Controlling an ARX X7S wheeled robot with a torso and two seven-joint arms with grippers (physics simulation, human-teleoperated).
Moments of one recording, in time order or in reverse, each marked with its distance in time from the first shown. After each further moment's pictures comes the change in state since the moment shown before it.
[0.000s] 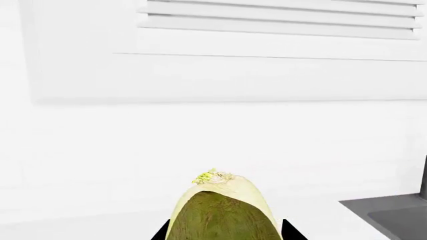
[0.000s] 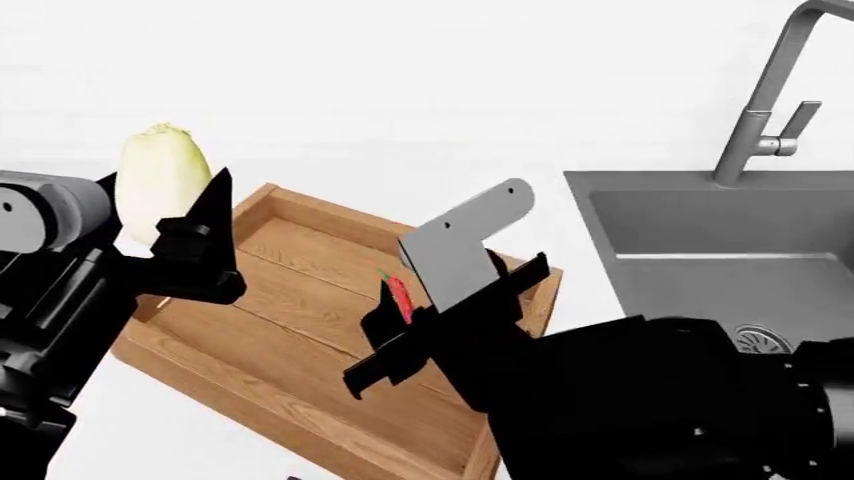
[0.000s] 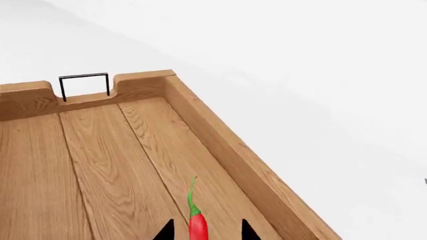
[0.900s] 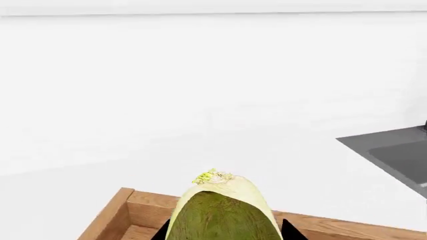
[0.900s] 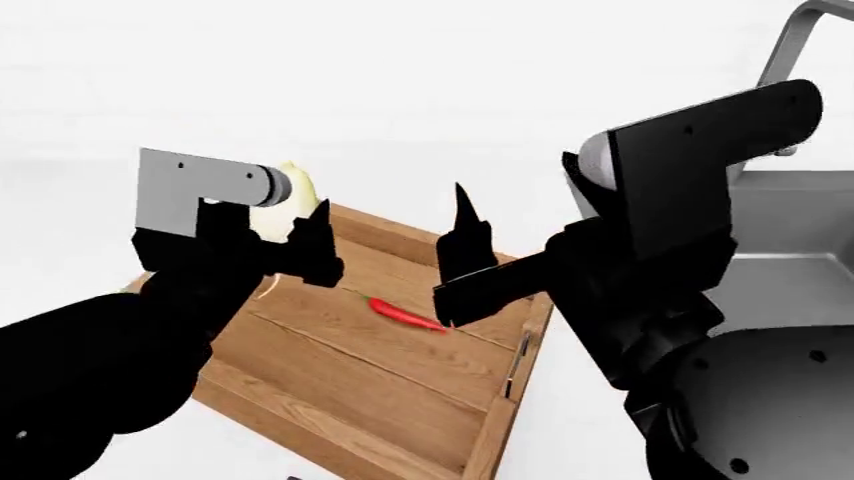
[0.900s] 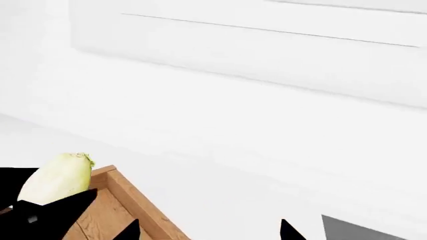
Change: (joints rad) left arm -0.242 0.225 0.376 -0.366 0.228 -0.113 0.112; right arm 0.124 0.316 0.185 -0.298 0.062 -0.075 0.136
